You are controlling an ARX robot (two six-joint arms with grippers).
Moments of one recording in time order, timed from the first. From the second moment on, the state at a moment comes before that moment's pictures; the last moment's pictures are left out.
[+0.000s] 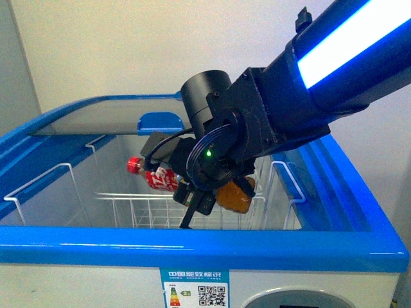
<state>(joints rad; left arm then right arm) 0.00 0.01 0.01 0.00 0.00 -0.01 0.47 2.30 1.77 -0.05 0.15 -0.83</state>
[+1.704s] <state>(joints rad) 0.00 0.01 0.01 0.00 0.00 0.00 0.23 1.46 1.19 -0.09 0.05 -0.23</state>
